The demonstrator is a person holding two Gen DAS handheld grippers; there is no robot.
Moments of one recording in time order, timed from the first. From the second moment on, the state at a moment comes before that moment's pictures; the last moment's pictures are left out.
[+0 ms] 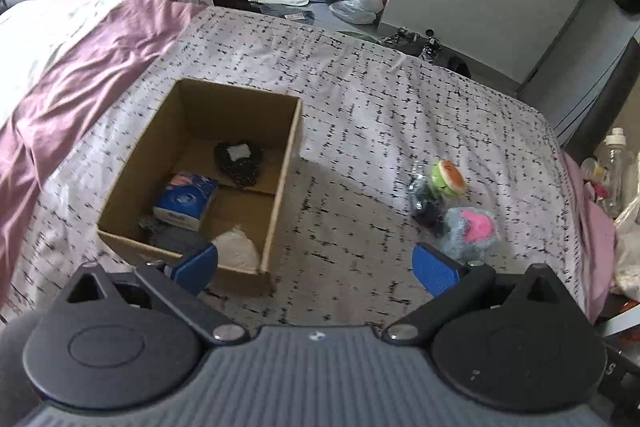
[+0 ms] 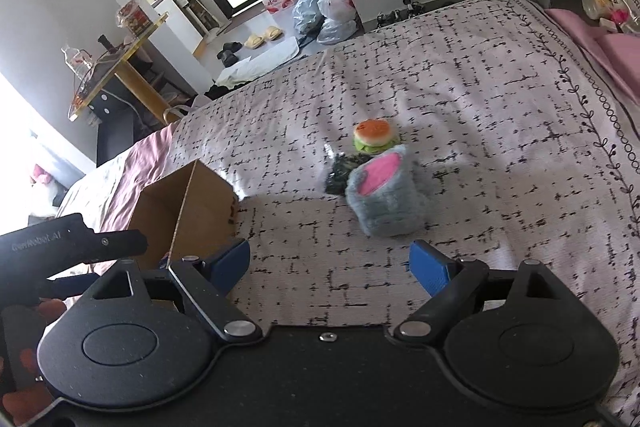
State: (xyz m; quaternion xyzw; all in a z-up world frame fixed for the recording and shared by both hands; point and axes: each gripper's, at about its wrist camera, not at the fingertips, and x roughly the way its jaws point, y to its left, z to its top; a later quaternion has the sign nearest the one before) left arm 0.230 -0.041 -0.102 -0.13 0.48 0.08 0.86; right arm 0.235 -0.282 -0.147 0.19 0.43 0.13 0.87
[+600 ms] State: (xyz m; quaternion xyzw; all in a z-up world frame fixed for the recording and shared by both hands) left arm 0.255 -0.119 -0.115 -0.07 0.47 0.04 0.88; right arm 0.259 -0.352 -0.194 0.28 0.43 0.09 0.85
